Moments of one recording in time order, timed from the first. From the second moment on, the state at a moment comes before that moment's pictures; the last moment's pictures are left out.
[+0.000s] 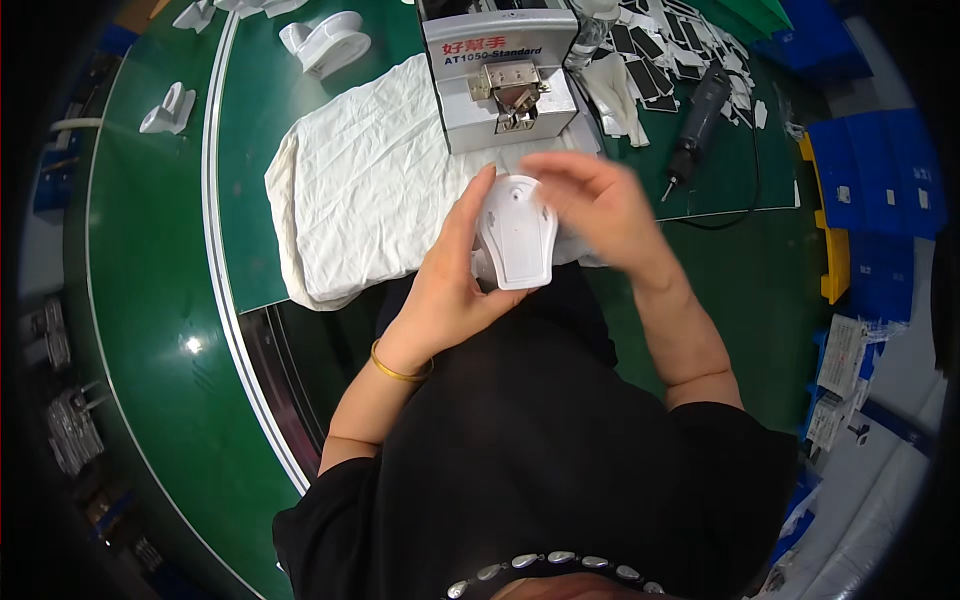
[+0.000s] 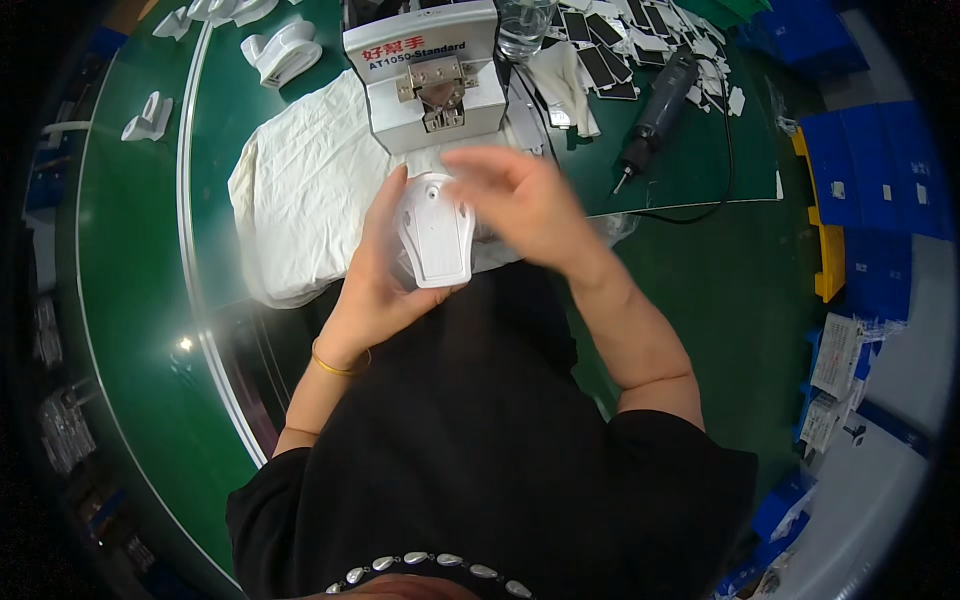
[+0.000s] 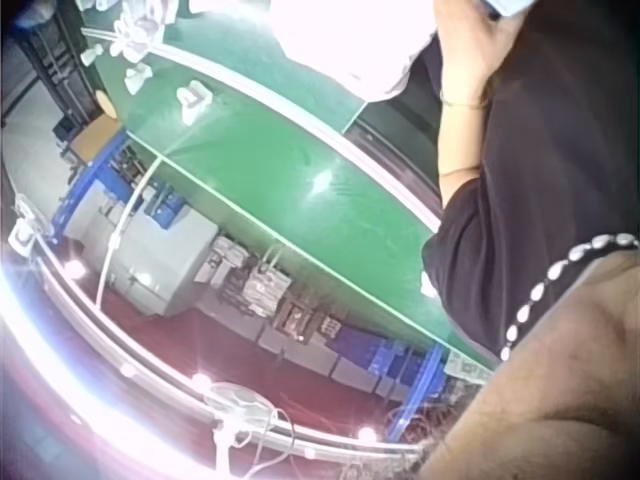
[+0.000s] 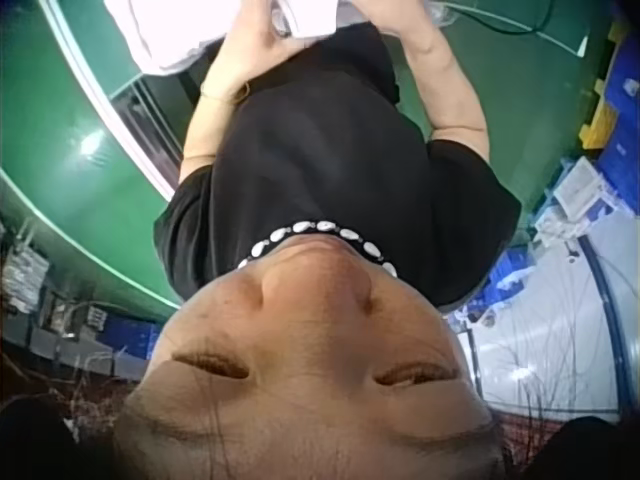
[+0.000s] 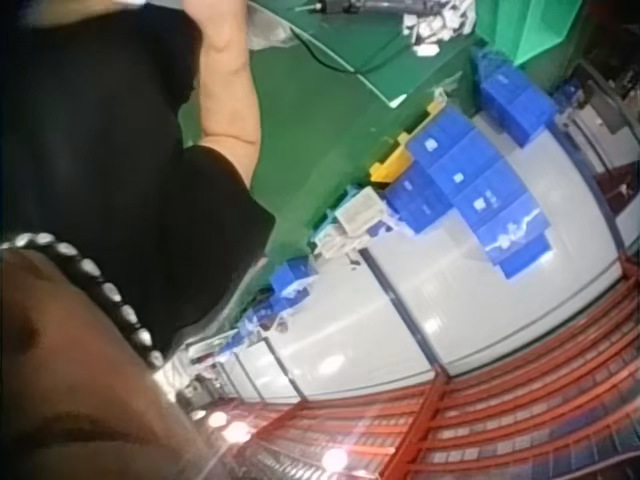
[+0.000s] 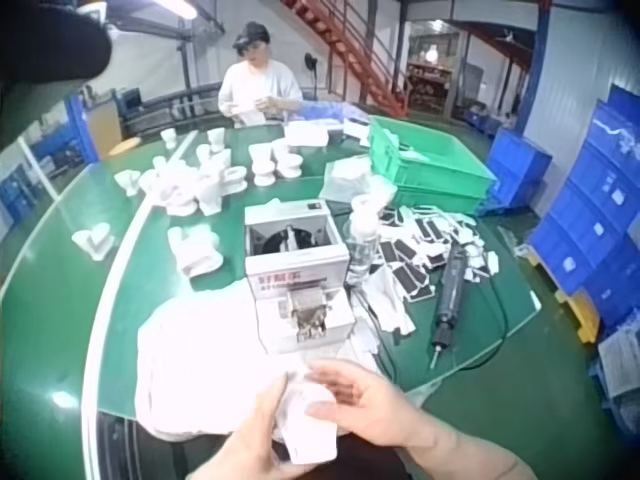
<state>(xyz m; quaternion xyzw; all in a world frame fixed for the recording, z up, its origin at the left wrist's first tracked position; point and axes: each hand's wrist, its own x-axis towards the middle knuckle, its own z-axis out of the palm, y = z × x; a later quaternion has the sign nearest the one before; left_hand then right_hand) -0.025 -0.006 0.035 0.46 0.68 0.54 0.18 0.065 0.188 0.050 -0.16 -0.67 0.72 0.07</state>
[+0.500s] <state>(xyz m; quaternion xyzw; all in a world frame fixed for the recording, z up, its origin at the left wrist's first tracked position) -0.012 0.003 -0.009 0.41 0.73 0.54 0.12 0.077 0.266 0.071 -0.26 -0.90 0.16 0.31</state>
